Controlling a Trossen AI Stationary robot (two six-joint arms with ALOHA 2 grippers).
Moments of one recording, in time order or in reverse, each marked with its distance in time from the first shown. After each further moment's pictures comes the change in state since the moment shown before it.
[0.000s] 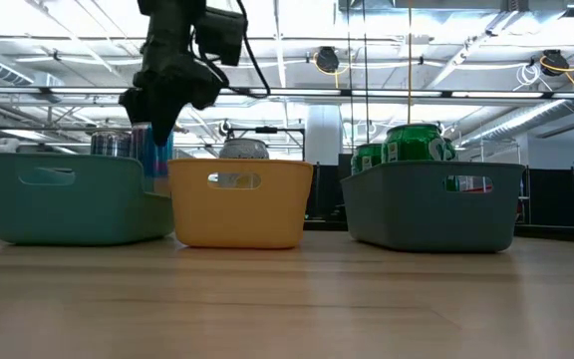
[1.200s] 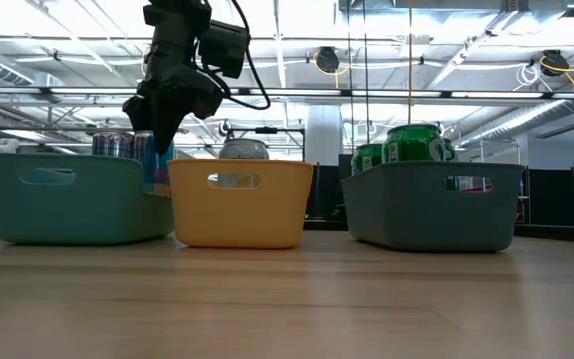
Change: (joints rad) left arm 0.039 0.038 0.000 0.001 0.013 0.043; right arm 0.000 0.000 0.000 0.055 0.000 -0.006
